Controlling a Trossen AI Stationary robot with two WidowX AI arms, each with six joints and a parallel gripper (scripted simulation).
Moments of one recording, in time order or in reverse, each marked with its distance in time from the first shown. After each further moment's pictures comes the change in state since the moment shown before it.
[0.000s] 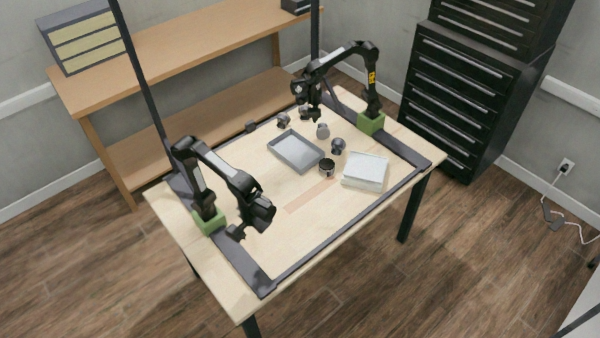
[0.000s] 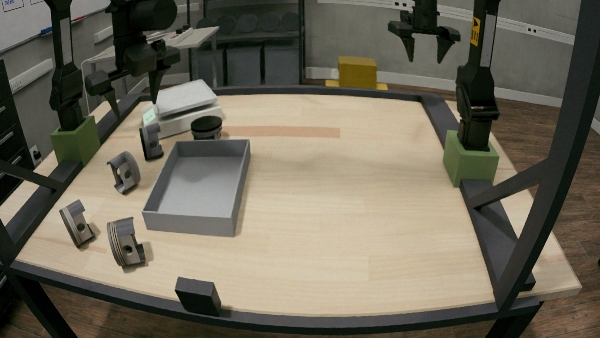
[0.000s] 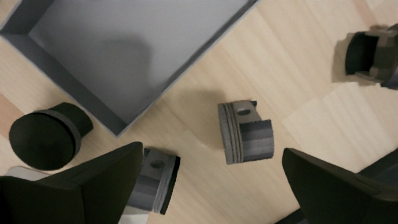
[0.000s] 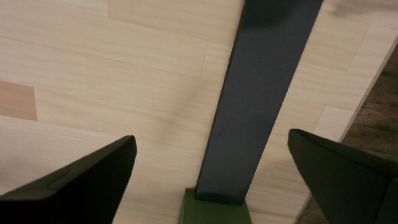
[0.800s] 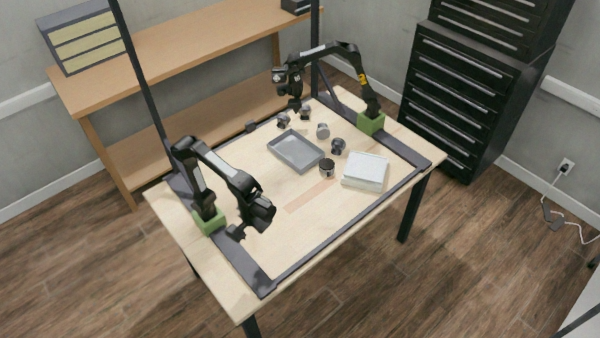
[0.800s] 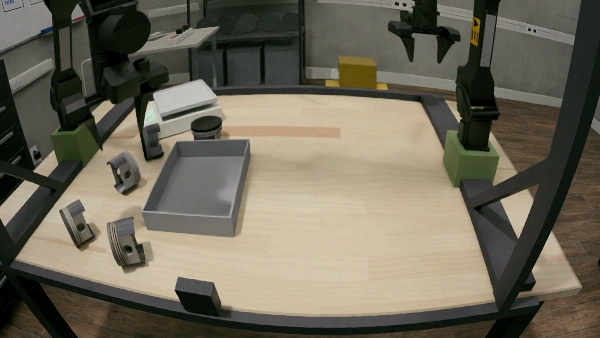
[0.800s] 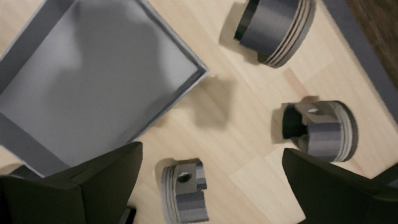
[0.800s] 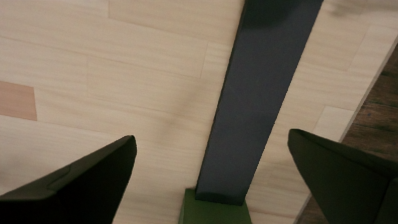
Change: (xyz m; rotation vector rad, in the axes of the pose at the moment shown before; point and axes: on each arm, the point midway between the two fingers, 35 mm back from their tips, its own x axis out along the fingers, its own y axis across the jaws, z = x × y) left arm 0.000 -0.064 0.088 0.004 -0.002 0.001; right arm 0.000 0.000 0.000 0.000 0.000 0.000
